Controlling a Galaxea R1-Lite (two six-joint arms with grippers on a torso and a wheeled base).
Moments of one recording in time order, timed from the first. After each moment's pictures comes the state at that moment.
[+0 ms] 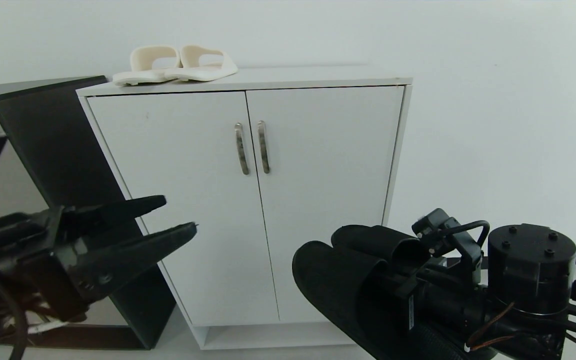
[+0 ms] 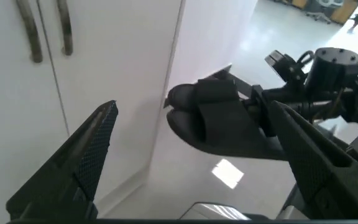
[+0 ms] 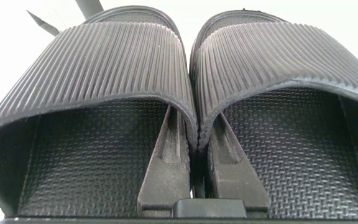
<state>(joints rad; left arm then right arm) -0.31 1.10 -0.55 -0.52 -0.47 -0.15 0.80 1.65 -0.50 -0.90 -0.02 0.15</state>
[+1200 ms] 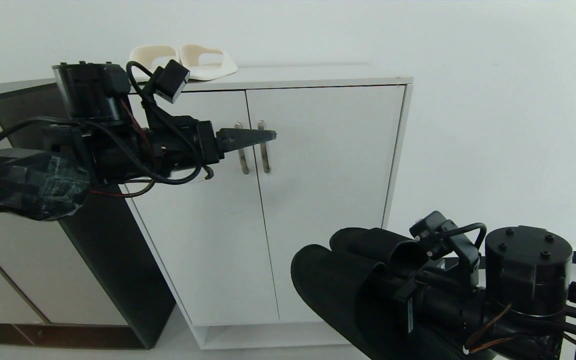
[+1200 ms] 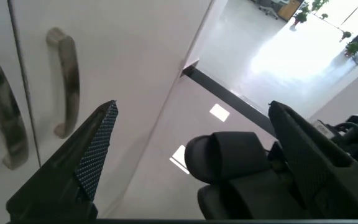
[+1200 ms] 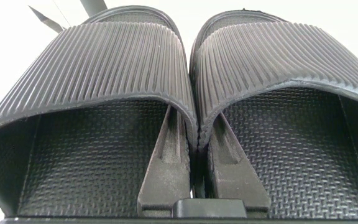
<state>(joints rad) -0.25 1.71 -1.18 -0.48 -0.77 -0.25 0.80 1.66 -0.50 -0.90 -0.01 0.15</state>
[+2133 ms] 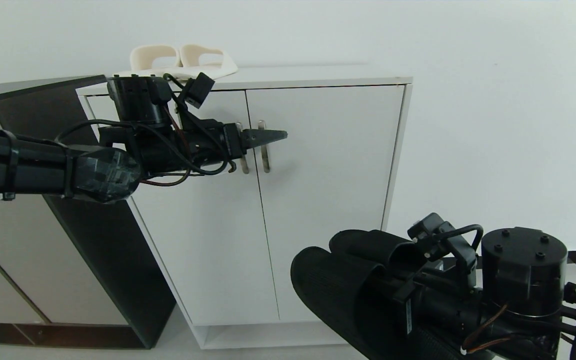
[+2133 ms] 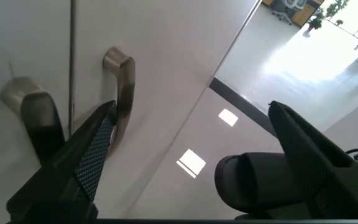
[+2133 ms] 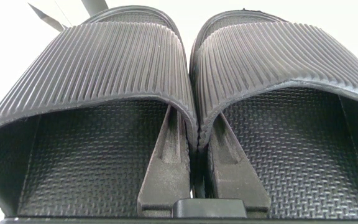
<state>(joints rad) -0.23 1.90 -1.34 -0.48 -0.71 -0.25 0.80 1.67 -0.50 -0.90 -0.01 0.15</state>
